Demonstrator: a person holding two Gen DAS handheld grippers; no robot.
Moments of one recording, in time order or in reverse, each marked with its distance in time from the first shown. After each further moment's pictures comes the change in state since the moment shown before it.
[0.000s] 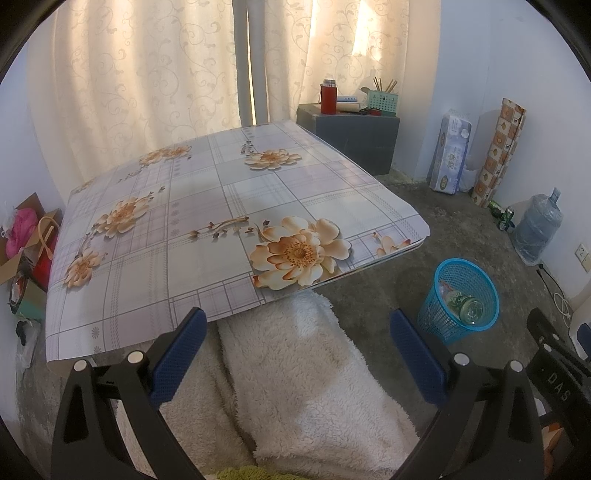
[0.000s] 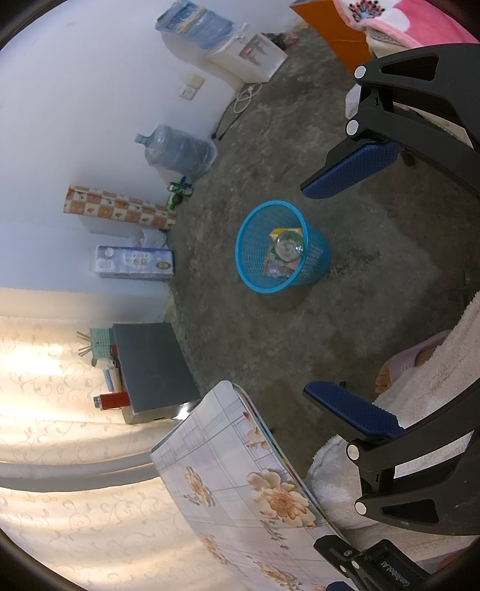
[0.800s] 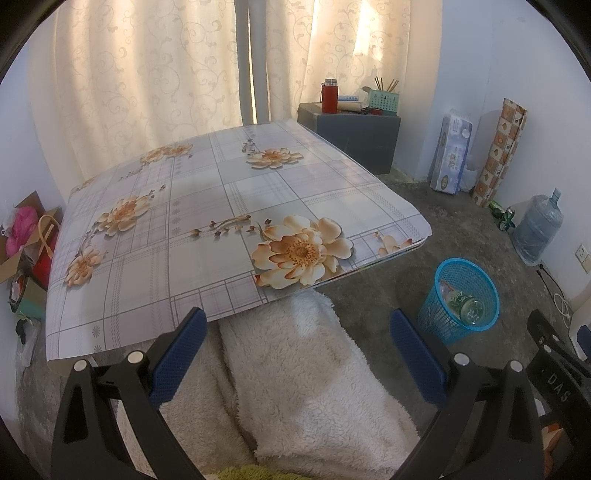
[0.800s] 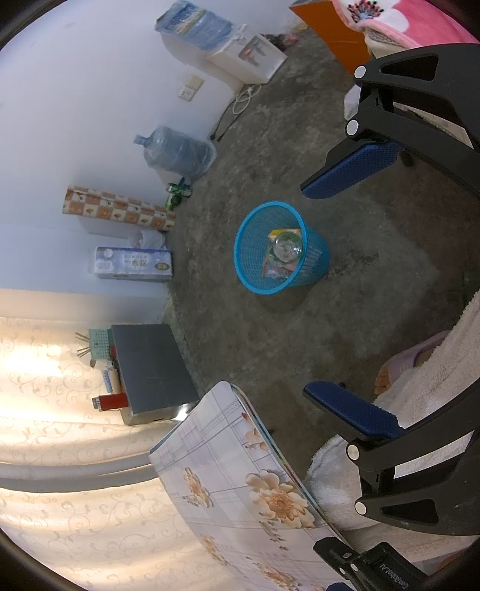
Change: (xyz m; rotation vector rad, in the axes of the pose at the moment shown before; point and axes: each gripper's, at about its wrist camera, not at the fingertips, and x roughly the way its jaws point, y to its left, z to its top) left arm 0.001 0.002 0.001 -0.001 0.003 -0.001; right arm -0.002 0.000 0.001 0.003 -0.002 0.000
